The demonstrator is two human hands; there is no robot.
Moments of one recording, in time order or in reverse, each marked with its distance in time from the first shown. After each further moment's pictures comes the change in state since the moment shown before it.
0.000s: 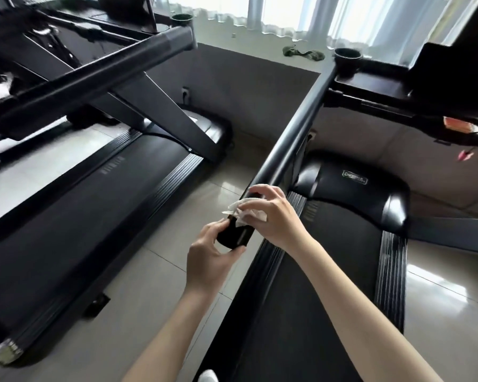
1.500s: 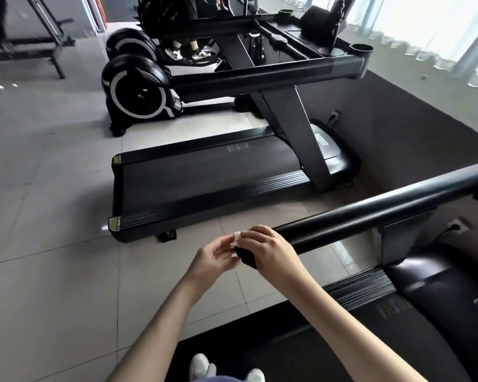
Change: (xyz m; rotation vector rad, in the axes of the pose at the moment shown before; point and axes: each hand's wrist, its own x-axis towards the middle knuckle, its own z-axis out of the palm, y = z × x) left_hand -0.028 0.025 0.018 -0.526 0.257 -0.644; right_hand 0.029 0.013 0.014 0.116 -0.400 -0.848
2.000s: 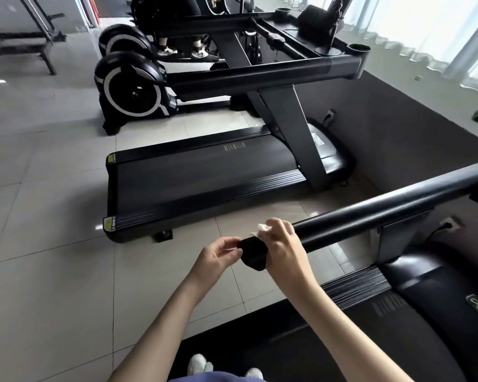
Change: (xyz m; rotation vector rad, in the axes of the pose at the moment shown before) left_hand 0.007 0.002 -0.001 0.051 -0.018 0.029; right_hand -0.006 0.002 0.002 -0.153 0.147 0.271
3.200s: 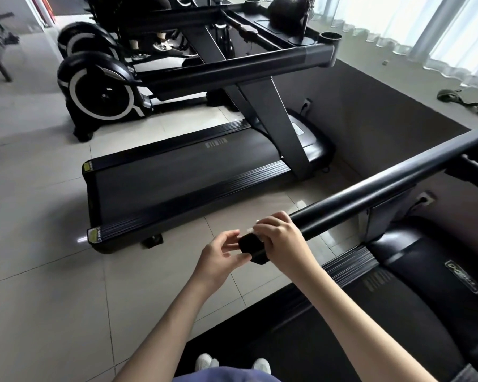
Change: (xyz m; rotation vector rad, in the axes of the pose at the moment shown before) left_hand 0.006 0.002 -0.002 0.165 -0.023 0.066; right_hand 0.013 -0.007 -0.006 0.077 0.038 -0.056
